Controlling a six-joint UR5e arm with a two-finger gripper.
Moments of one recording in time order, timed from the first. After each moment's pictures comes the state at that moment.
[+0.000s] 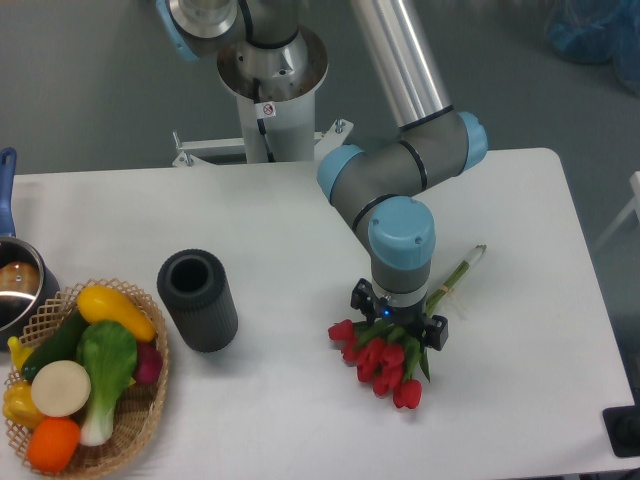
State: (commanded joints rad) arm 2.50 -2.12 -1.65 -0.85 1.65 1.09
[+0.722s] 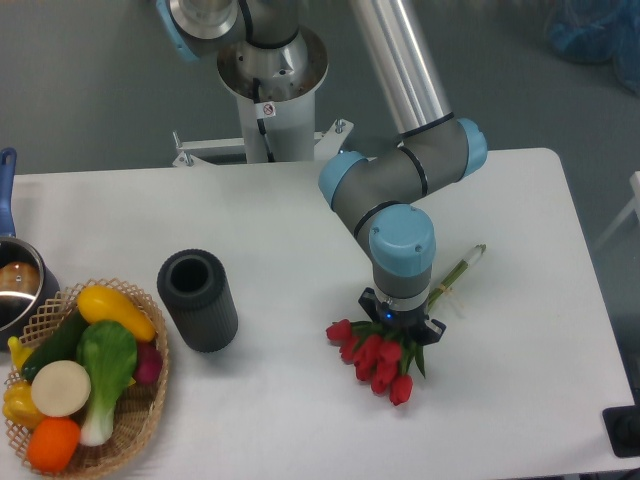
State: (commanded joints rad) arm 2.50 -2.11 -1.63 -0.84 1.64 1.03
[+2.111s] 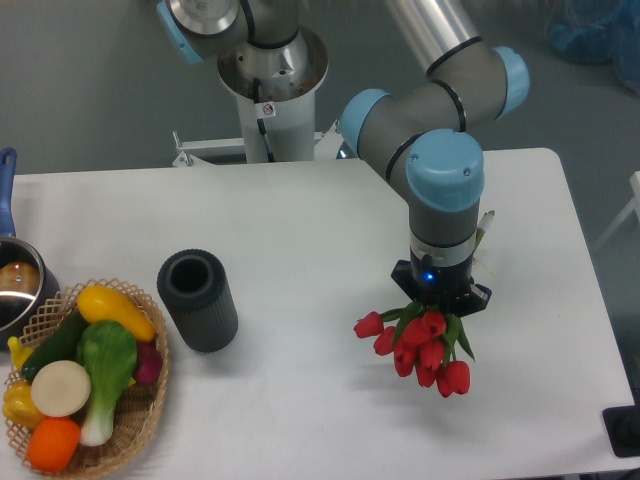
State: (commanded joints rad) arm 2.55 -1.99 -1.47 -1.05 1.61 1.09
